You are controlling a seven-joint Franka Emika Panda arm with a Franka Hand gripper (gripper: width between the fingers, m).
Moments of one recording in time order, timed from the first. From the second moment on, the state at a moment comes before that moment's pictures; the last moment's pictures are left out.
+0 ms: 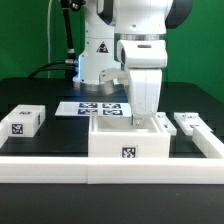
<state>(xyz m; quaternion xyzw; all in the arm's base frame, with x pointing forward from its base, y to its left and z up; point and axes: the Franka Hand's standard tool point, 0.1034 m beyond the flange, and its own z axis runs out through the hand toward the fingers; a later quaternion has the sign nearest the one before) 0.502 0.050 0.026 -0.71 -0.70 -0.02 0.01</state>
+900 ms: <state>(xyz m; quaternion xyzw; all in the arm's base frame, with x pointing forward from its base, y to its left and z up) 0.515 0.116 0.026 -0.72 -0.69 -0.02 0.01</state>
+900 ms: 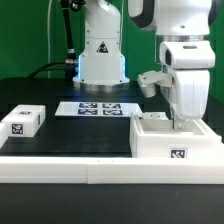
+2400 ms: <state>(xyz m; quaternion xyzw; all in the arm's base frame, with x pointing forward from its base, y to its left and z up) 0.500 0.115 0.049 -0.74 -0.67 -0.02 0.00</state>
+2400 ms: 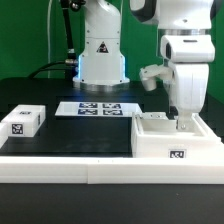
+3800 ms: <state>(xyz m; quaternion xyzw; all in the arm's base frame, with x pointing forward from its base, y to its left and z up) 0.430 0.162 0.034 -0.78 -0.63 -0.02 0.02</state>
